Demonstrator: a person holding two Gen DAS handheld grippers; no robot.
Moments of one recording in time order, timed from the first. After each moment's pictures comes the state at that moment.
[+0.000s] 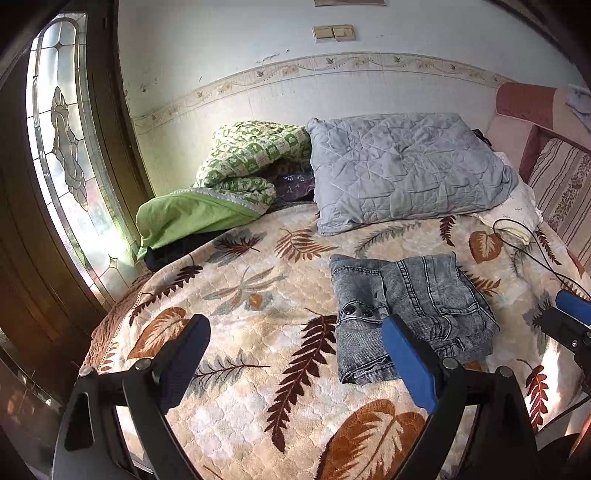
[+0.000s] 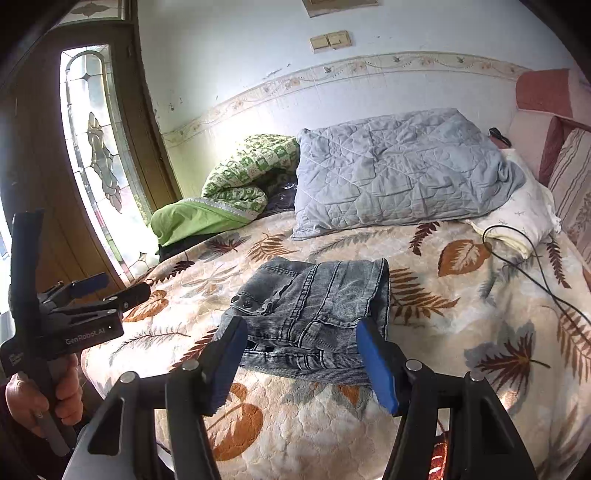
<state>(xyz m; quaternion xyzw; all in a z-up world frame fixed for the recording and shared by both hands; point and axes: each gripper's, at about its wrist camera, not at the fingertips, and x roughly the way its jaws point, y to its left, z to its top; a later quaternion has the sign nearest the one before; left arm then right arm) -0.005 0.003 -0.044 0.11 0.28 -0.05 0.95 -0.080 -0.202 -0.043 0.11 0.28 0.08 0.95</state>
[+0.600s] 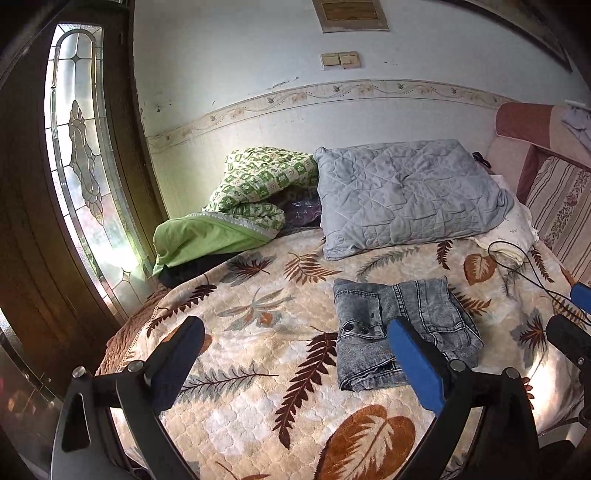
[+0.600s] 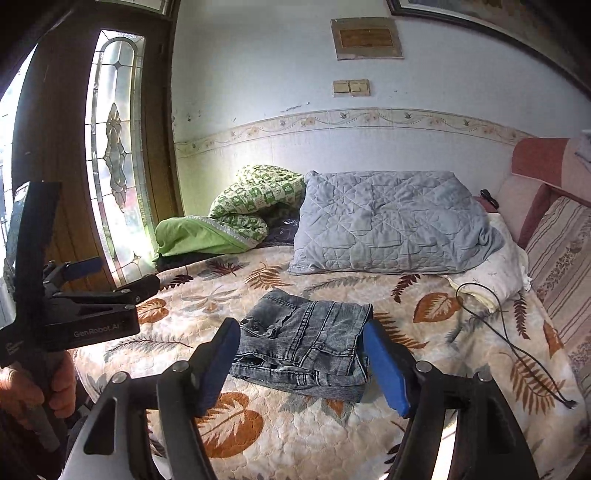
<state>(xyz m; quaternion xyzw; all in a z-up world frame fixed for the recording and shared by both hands) -0.035 0.004 -0.015 0.10 0.25 -0.05 0.96 -0.129 -0.172 0.011 0.03 0.22 0.05 0.97</state>
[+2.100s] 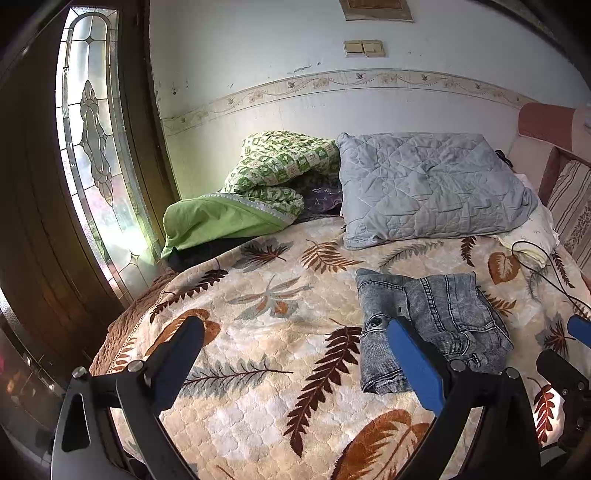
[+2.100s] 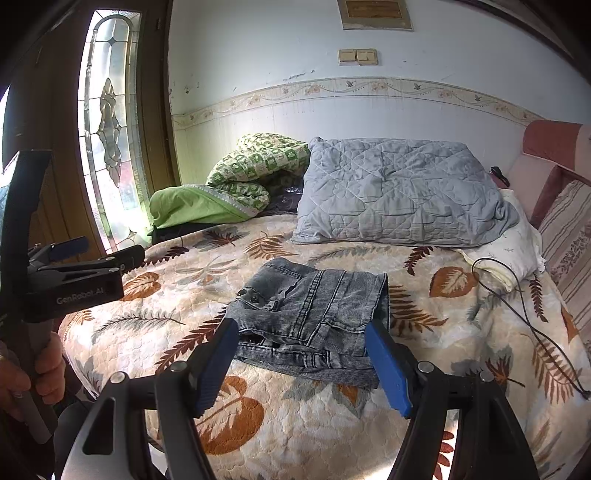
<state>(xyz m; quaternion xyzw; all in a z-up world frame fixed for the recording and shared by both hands) -0.006 0.021 -0.042 0.09 0.26 -0.02 0.96 -0.095 -0.156 -0.034 0.03 0.27 0.06 0.96</state>
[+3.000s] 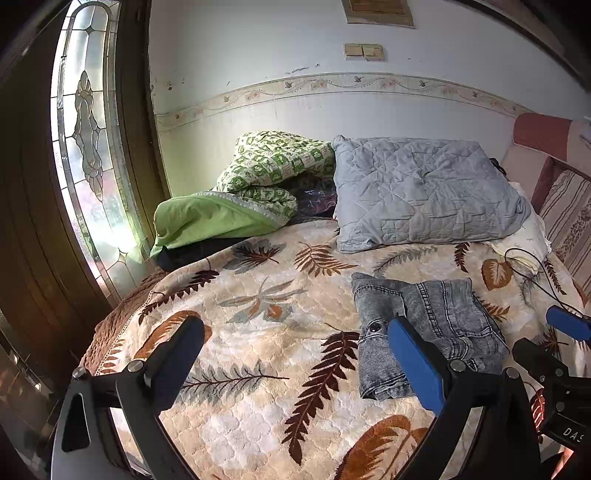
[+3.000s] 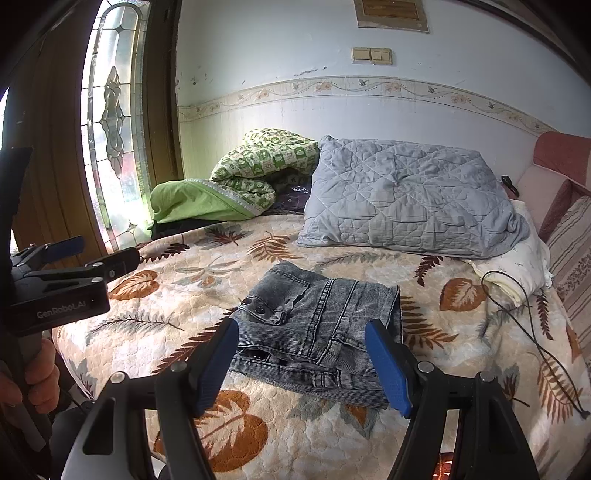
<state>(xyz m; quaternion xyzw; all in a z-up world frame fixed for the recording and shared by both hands) 0.003 0.035 -0.044 0.07 0.26 -0.04 0.96 -0.064 -0.137 -0.033 0.01 0.28 0.06 0.96</state>
